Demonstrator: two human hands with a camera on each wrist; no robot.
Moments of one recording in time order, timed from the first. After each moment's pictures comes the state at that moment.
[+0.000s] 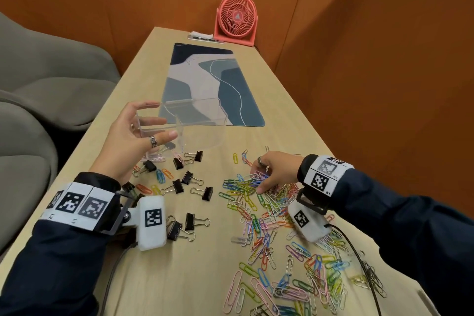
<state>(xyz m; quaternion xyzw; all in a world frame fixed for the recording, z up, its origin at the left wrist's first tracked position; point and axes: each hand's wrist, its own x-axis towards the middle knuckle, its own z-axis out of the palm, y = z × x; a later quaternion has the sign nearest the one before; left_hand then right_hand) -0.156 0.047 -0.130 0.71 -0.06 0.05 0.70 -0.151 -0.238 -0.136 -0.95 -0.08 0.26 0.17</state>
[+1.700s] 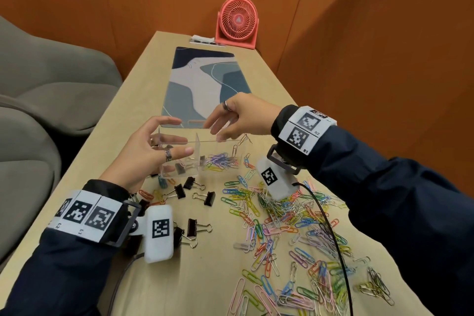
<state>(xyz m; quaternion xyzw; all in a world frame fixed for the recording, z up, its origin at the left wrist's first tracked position) -0.158 0.034 -0.133 0.72 -0.07 -0.04 0.69 -0.120 -0.171 -0.054 -0.92 -0.23 0.12 0.27</state>
